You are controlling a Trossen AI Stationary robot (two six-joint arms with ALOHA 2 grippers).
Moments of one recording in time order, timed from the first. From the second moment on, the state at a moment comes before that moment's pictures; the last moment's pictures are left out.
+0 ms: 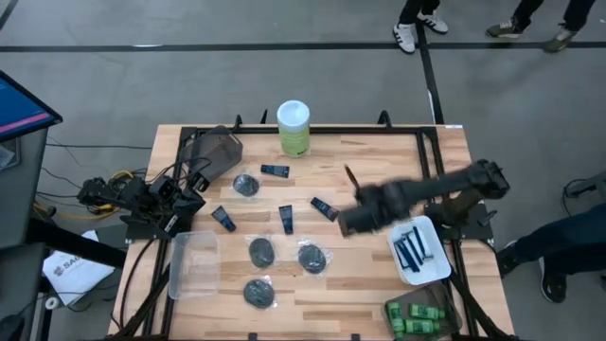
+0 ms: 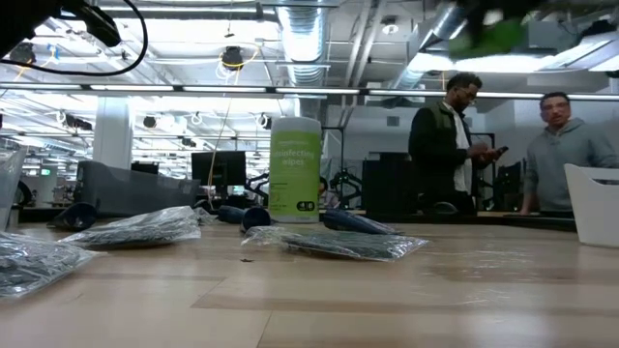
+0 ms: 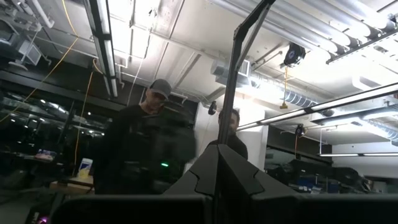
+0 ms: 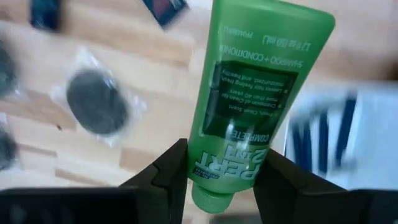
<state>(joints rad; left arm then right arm) -0.25 0.00 0.01 0.63 -0.06 -0.22 0.33 1.68 1.66 -1.51 0.13 1.63</state>
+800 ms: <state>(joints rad) -0.25 0.00 0.01 0.63 -0.06 -0.22 0.91 2.02 1.65 -1.31 -0.33 2.35</state>
